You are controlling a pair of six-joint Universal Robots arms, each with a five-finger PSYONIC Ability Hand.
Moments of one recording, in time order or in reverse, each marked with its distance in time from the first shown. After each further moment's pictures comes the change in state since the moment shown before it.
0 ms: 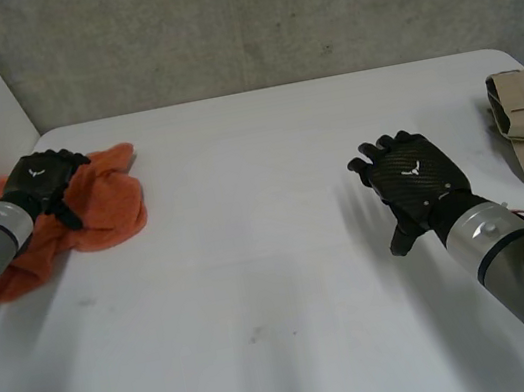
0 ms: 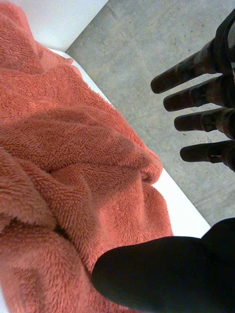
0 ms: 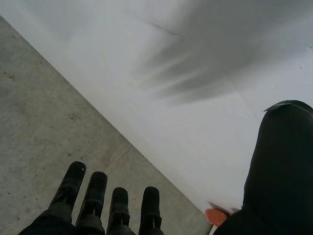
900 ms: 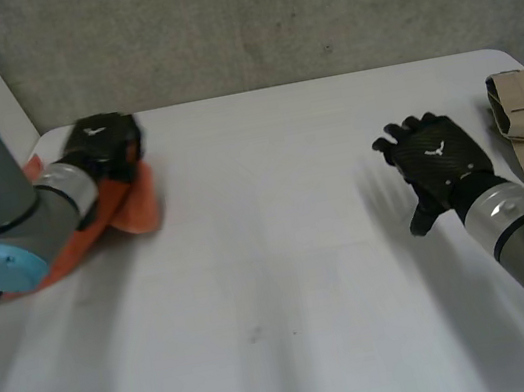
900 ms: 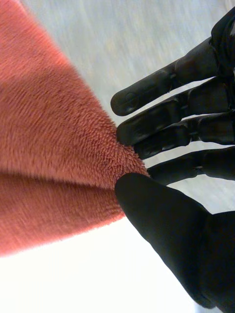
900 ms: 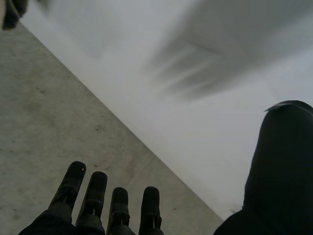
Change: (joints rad) left arm -0.321 0.286 -0.193 -0.025 -0.167 -0.312; right arm -0.081 -0.003 -0.024 -0.006 0.006 -0.007; left_hand 0.852 0.912 0.907 0.918 0.865; right_hand 0.000 0.000 0.000 0.000 0.000
